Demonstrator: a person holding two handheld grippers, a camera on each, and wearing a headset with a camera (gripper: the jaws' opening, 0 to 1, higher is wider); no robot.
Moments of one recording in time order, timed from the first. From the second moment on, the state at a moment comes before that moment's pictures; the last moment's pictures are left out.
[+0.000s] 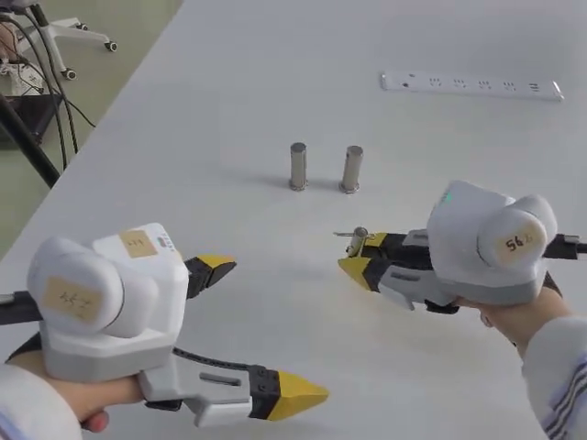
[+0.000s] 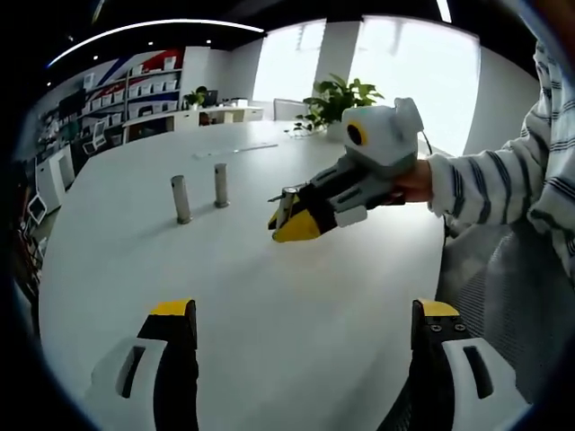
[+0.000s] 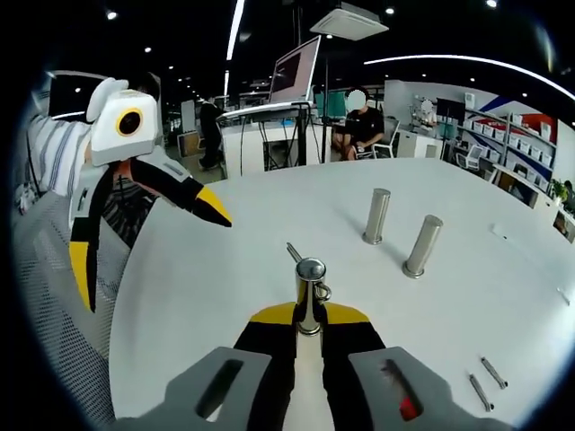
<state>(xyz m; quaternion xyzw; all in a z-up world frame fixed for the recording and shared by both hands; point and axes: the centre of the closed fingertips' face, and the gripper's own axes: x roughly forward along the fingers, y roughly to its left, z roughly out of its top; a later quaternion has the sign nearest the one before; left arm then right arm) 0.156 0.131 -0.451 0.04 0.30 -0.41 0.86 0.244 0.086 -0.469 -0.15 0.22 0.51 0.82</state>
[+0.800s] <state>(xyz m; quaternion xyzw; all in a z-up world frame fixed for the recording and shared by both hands) 0.162 0.134 -0.443 0.02 0.29 -0.39 0.87 0.244 0.093 -0.487 -0.14 0.24 0.50 0.82</state>
